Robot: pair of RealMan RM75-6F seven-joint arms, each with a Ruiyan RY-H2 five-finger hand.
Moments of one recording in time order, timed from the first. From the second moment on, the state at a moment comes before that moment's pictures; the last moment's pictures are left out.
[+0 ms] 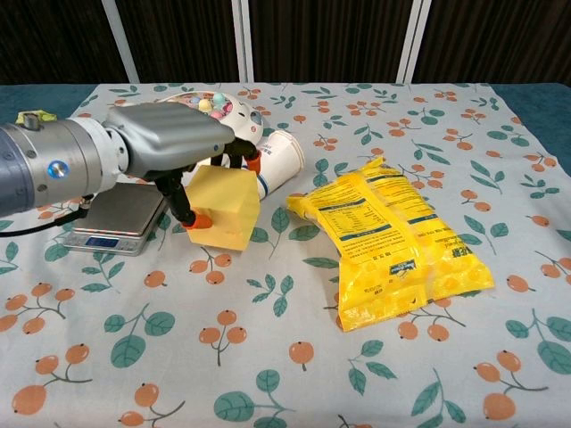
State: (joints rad) left arm -0.93 -1.49 -0.08 -1.75 0.90 1.01 0.81; right arm 0.08 -1.16 0.10 -1.61 -1.44 1.48 -0.09
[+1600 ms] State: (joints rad) left arm -0.77 -1.29 -0.03 -1.59 1.06 0.92 0.46; right arm 0.08 -1.17 0.09 -1.62 -1.43 1.47 -0.13
